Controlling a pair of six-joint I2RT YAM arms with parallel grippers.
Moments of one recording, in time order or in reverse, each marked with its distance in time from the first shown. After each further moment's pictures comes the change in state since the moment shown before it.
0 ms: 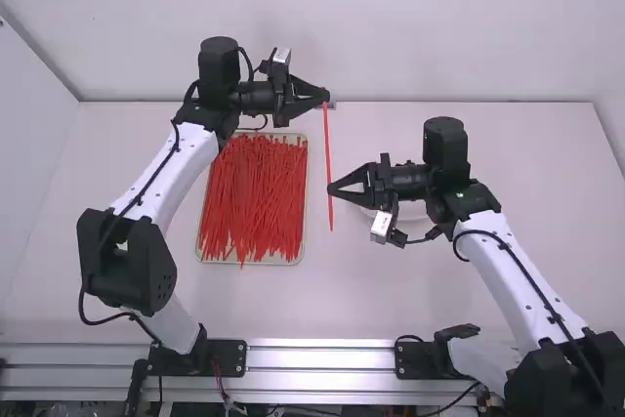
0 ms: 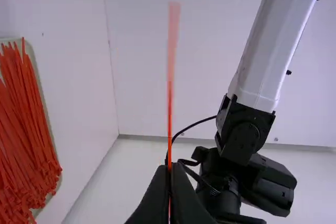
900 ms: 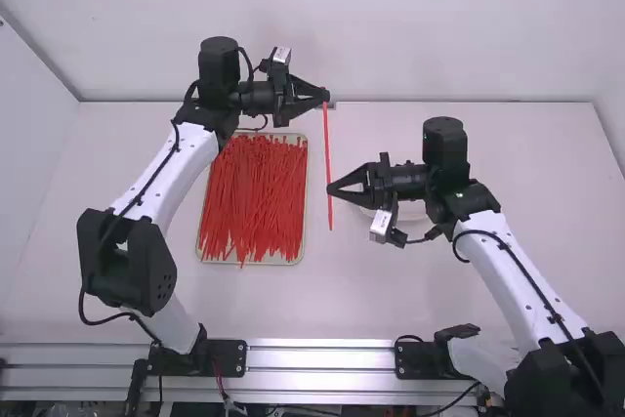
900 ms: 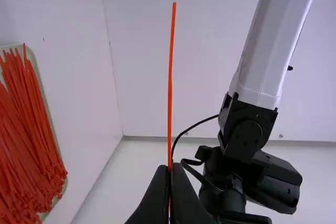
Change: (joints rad) left arm 0.002 0.000 0.000 0.000 -0.002 0.026; right arm 0.004 0.000 0.000 0.004 0.003 0.046
